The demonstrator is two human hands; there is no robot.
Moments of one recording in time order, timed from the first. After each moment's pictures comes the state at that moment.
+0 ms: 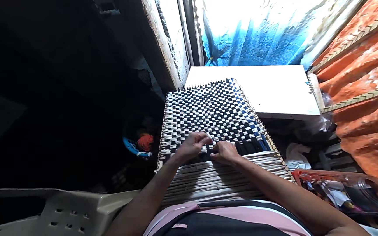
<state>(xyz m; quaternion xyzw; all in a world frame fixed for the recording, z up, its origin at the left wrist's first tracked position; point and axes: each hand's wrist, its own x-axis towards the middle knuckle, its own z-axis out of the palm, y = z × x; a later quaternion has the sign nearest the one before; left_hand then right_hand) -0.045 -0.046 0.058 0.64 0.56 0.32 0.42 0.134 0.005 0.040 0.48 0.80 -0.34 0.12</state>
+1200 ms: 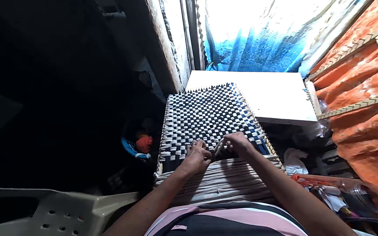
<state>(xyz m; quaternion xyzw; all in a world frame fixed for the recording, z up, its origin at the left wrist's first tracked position) -0.021 -0.064 0.039 0.70 0.65 0.09 0.28 0.163 0.035 0.055 0.54 0.51 -0.63 -0.22</state>
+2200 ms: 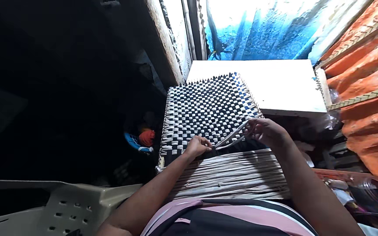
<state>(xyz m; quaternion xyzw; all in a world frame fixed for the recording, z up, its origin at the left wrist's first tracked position) -0.032 -0.037 0.006 0.52 0.69 0.21 0.46 0.226 0.062 0.086 0.49 0.37 -0.73 -0.29</state>
